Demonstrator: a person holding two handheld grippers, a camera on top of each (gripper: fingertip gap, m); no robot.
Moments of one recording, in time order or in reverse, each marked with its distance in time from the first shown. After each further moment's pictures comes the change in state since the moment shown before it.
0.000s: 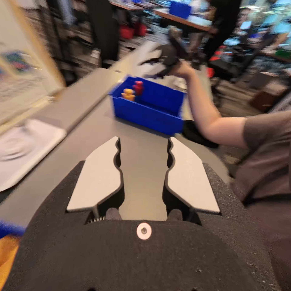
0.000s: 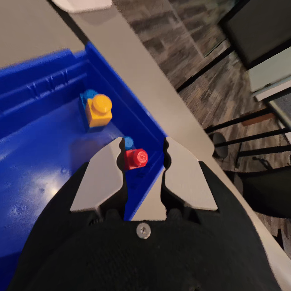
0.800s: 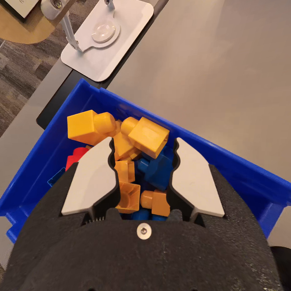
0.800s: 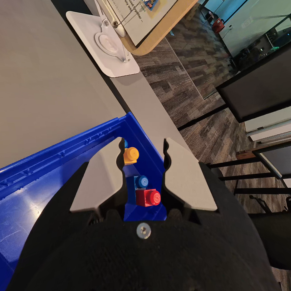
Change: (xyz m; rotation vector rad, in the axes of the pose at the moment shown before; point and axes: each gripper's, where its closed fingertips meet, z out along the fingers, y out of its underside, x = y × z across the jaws) left arm -0.154 0.158 -0.072 -0.491 -0.495 0.164; right arm -0.044 -0.083 -0.016 0.159 -0.066 -0.115
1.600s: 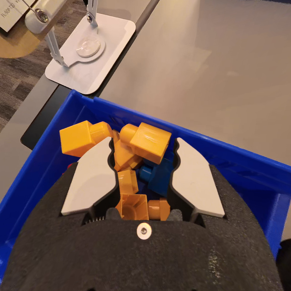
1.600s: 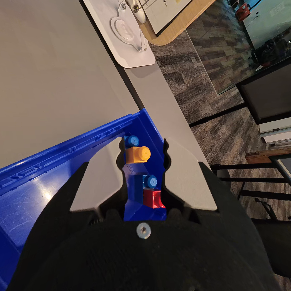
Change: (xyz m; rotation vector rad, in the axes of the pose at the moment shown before) left arm -0.001 -0.005 0.010 0.079 0.128 0.048; right arm -0.019 0.006 0.014 -0.061 -0.084 -0.035
